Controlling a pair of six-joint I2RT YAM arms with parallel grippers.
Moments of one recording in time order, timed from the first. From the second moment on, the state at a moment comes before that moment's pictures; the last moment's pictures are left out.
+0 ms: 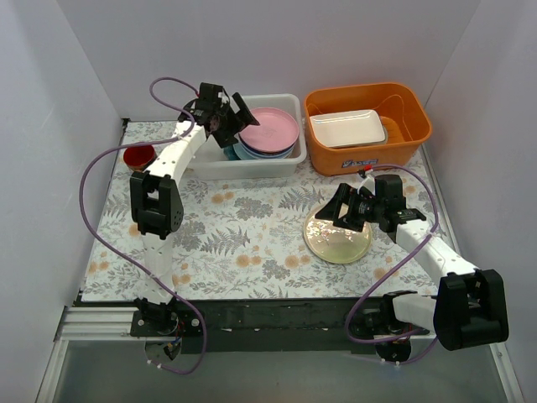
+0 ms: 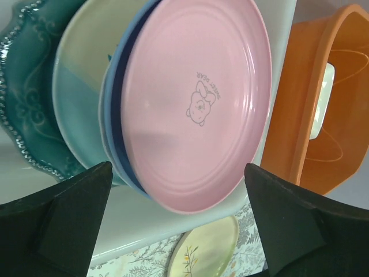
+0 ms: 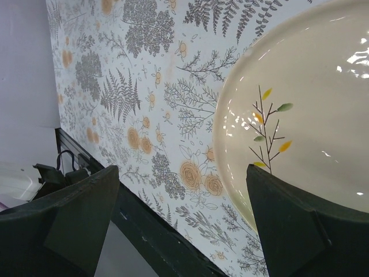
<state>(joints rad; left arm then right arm) -0.28 2.17 2.06 -0.60 0.23 -0.82 0.20 1.18 0.65 -0.21 -0.64 0.58</state>
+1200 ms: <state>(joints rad) -0.51 1.52 1.21 -0.32 0.33 -0.88 0.03 1.16 0.65 -0.30 -0.66 0.50</state>
